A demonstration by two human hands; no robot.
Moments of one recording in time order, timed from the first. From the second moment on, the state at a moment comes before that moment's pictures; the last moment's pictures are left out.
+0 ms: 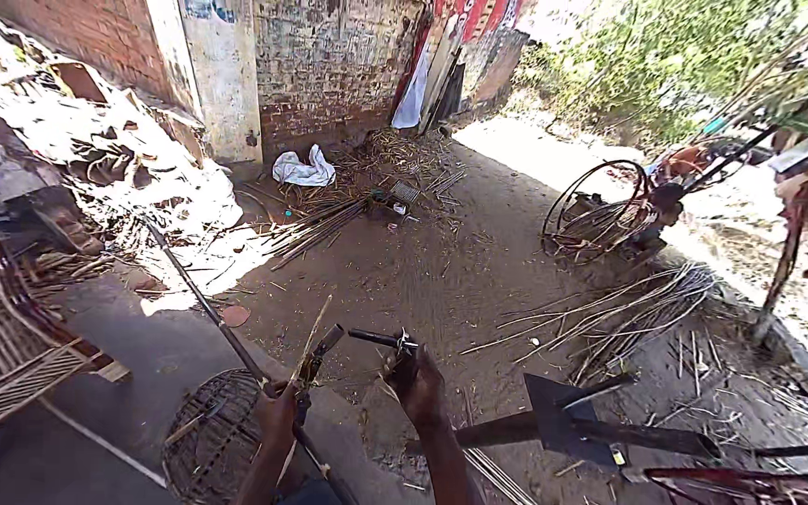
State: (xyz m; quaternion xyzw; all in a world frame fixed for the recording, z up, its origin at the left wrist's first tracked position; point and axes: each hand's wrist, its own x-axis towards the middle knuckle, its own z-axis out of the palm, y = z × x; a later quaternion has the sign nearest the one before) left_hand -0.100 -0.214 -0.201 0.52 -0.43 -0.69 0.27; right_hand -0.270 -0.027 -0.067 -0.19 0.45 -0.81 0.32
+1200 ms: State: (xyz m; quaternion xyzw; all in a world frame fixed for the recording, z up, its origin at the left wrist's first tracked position) left_hand -0.093 -0.206 -0.222 0.51 -0.42 -0.68 0.33; right_hand -0.244 -0.054 -0.068 -0.11 0.34 -0.87 0.35
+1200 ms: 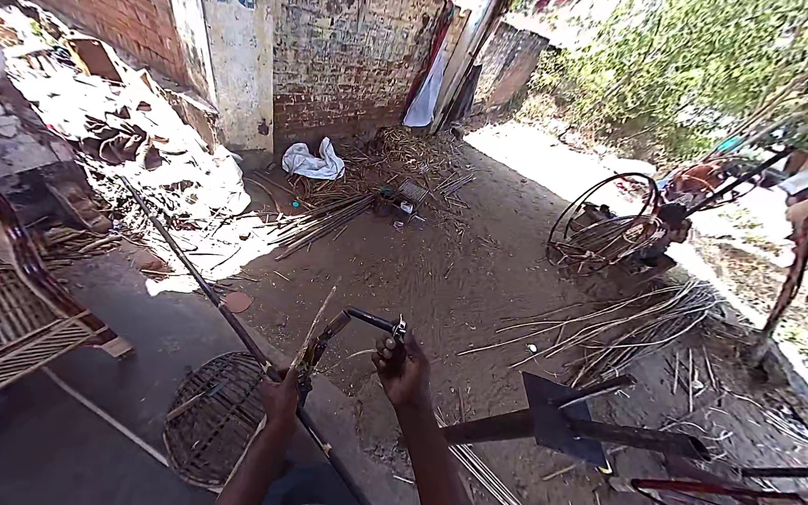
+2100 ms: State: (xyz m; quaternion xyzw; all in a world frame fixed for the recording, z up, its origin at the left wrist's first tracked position) left_hand -0.097 -0.205 -0.224 0.52 -0.44 -0.65 0.33; right_hand -0.260 -0.043 -0.074 -0.14 0.28 -0.88 0.37
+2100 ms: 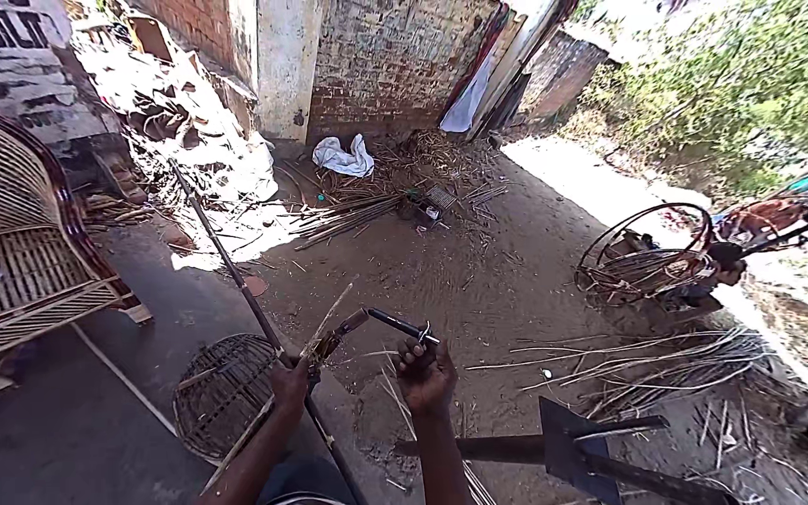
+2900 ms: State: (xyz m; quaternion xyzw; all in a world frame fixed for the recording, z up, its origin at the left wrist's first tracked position) left_hand -0.098 -0.203 -0.228 0.52 -0.44 -0.65 0.34; right_hand -0.275 -0.033 -0.077 -0.15 0.26 -0.87 0.39
